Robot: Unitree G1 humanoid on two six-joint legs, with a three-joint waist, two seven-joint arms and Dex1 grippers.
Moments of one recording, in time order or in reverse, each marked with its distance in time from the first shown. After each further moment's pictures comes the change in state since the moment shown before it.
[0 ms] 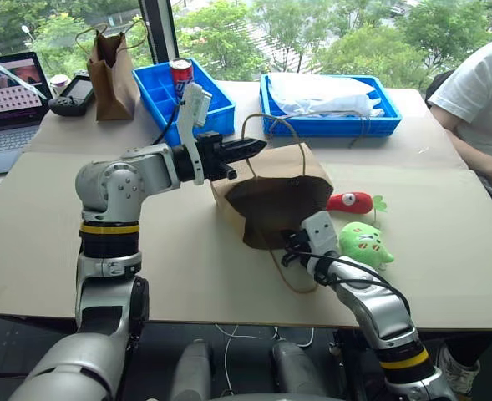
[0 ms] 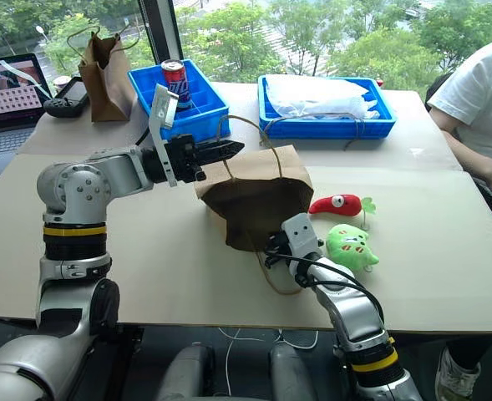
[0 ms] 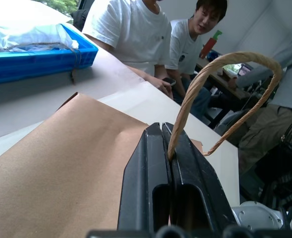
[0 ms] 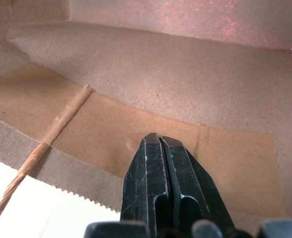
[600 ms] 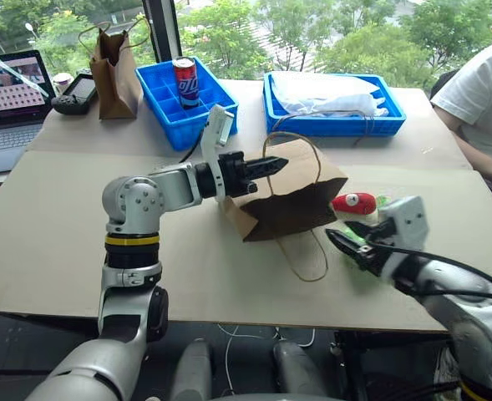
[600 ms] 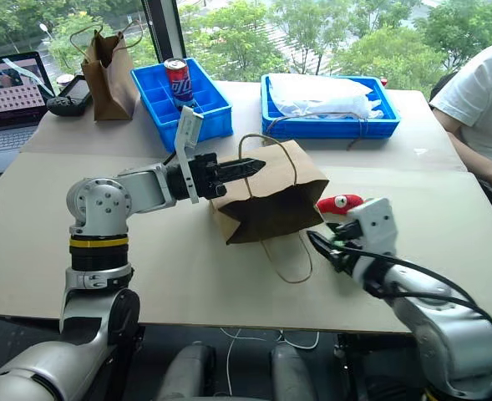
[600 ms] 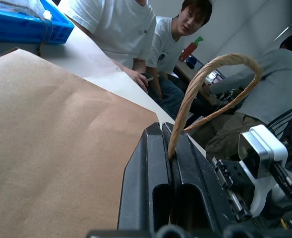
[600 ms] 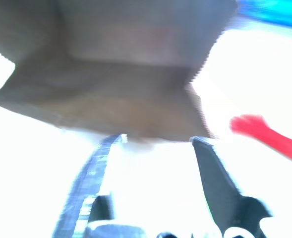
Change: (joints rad) left arm 0.080 -0.100 -0.011 -0.042 -0.076 0.061 0.076; right arm 0.136 -0.305 -0.692 -0.560 0.412 0.622 0.130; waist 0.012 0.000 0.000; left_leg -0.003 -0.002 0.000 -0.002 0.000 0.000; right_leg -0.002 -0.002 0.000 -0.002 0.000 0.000
